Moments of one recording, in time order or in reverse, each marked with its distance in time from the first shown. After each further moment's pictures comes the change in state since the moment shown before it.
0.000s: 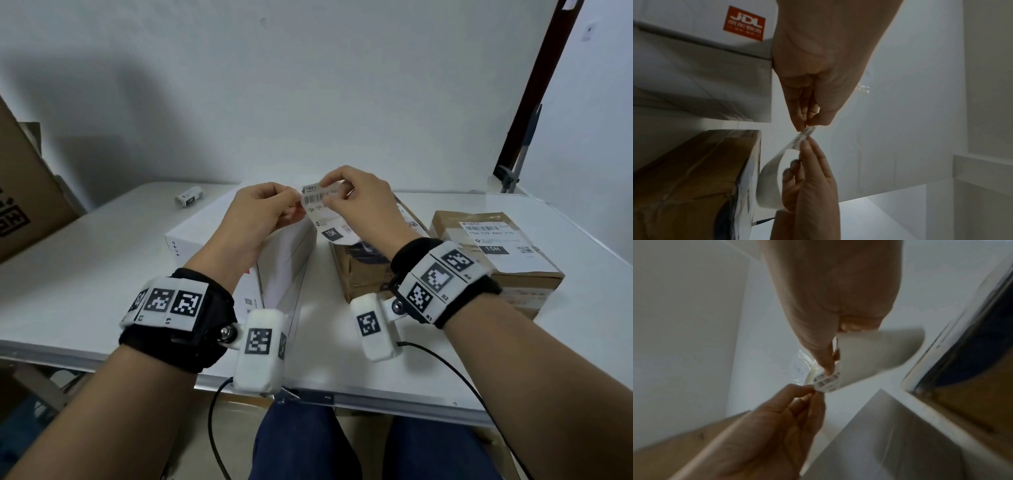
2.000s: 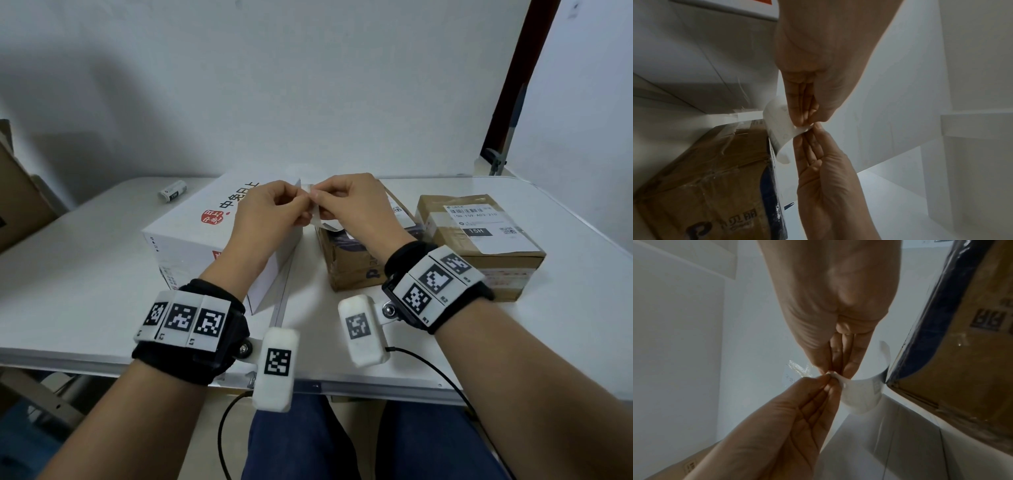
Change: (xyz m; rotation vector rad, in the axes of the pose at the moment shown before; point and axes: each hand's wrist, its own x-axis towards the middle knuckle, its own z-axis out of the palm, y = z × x) left_hand -0.019 -0.009 0.038 0.302 0.056 0.115; right_hand -0.019 0.011 -0.004 0.282 0.029 0.100
